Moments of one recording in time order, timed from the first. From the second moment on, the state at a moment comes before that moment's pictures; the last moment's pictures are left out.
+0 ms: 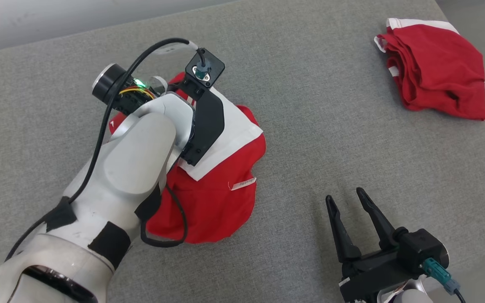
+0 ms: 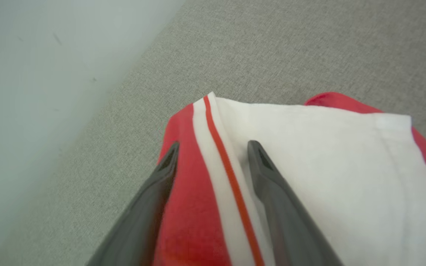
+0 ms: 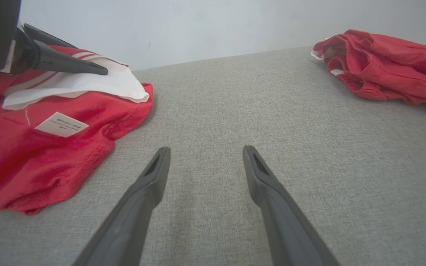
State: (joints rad) left arm -1.21 0.05 -0.73 0.79 -0.17 0.02 0.49; right arm -0.16 -0.16 0.37 0.13 0.21 0.13 -0.26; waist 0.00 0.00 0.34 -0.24
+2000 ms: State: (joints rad) left arm -0.15 0.07 -0.10 0.17 -0.43 -0.13 -0.26; right arm -0.02 -0.17 0.31 0.14 0.22 0.13 -0.26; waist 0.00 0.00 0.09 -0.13
